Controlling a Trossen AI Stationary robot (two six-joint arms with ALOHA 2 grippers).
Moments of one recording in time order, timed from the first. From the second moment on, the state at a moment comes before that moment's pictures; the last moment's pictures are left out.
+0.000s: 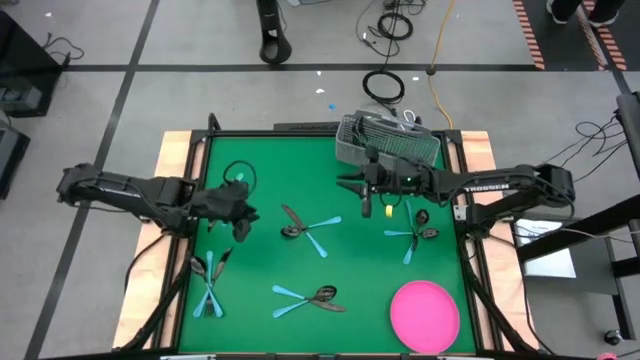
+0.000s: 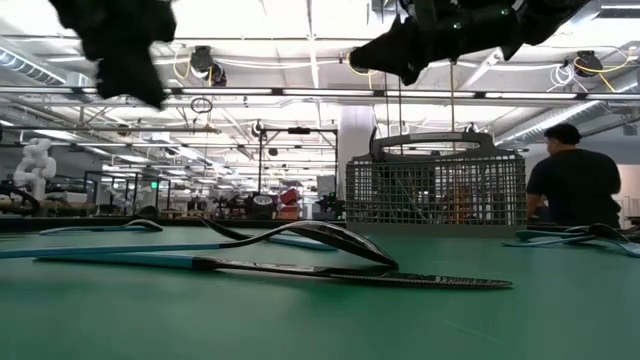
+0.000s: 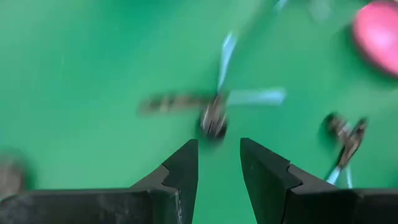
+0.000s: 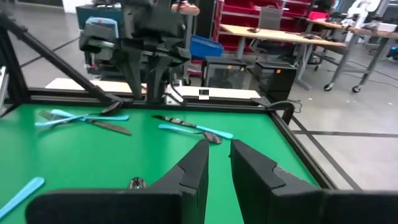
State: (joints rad) left arm -0.15 0.89 0.75 -0.74 -0.20 -0.71; right arm -0.16 1.30 0.75 0.41 -0.03 -0.09
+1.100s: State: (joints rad) left arm -0.50 1.36 0.69 -1.00 0.48 -1.53; right arm -0.11 1.31 0.75 0.30 -0.03 -0.09
